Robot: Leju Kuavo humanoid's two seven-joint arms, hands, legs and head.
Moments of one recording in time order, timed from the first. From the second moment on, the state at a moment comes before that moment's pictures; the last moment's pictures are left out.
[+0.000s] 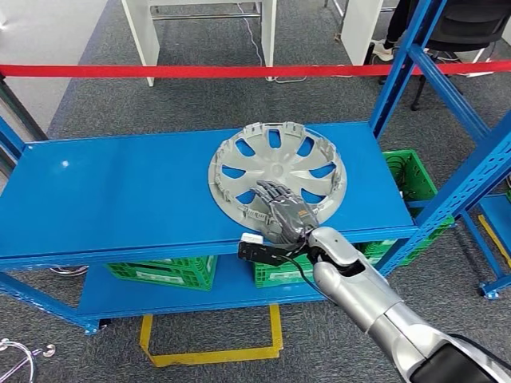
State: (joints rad) left arm -0.10 -0.07 -1.46 -0.14 1.19 0.05 -0.42; right arm -0.50 -0.12 0.58 -1.11 0.93 -0.21 -0.07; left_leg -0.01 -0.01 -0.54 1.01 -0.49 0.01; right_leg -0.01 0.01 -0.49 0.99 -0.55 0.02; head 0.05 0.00
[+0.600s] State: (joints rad) left arm -0.10 -0.07 -1.45 -0.14 1.20 0.04 -0.42; right arm -0.51 -0.12 0.59 -1.02 0.97 -0.19 -0.04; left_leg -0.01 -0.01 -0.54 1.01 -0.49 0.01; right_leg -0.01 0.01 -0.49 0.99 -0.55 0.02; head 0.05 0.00
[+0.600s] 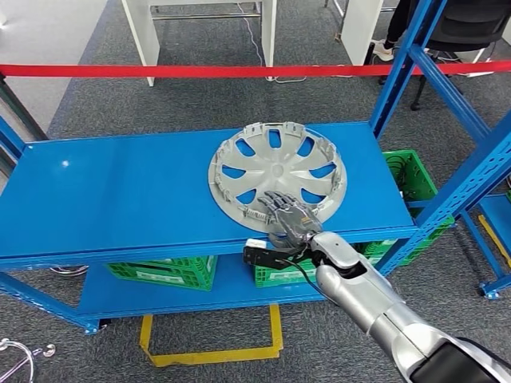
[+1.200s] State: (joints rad) left arm -0.10 -0.07 -1.45 -0.14 1.21 0.04 -0.41; right arm -0.54 -0.12 0.59 -0.94 0.96 -0.16 -0.05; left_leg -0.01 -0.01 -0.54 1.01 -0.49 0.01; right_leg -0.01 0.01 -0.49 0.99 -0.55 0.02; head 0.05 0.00
